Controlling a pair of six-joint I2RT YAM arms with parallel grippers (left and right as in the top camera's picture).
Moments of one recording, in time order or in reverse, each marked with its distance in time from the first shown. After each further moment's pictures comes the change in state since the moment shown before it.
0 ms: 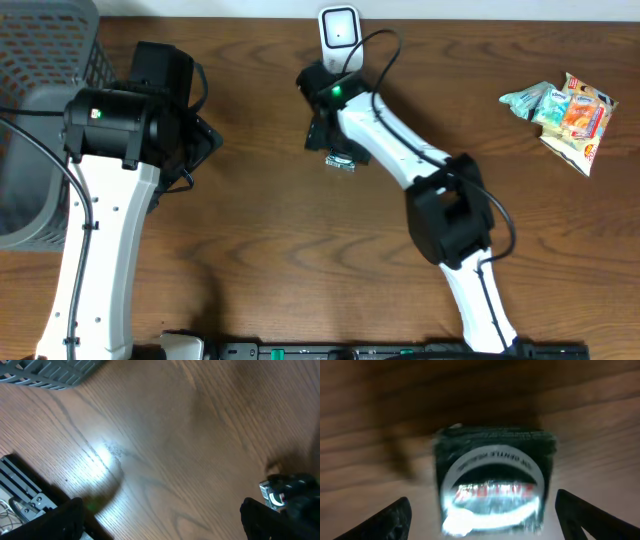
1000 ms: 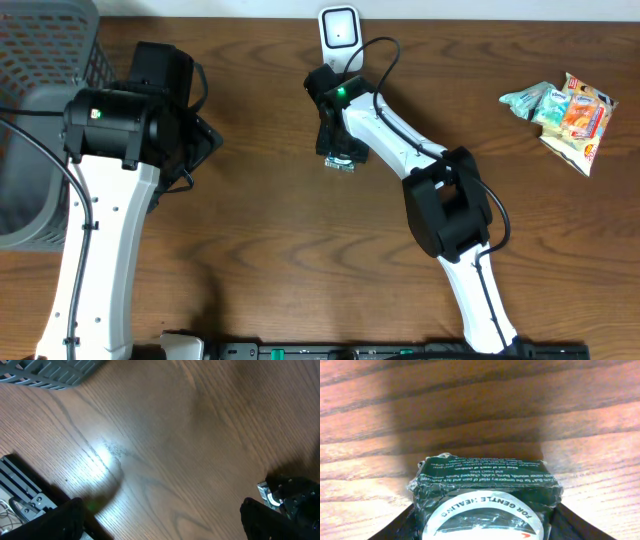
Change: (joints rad) left arm 0.000 0.000 0.000 0.000 0.000 0.000; right arm -0.035 0.028 -0.016 0.037 -0.062 -0.106
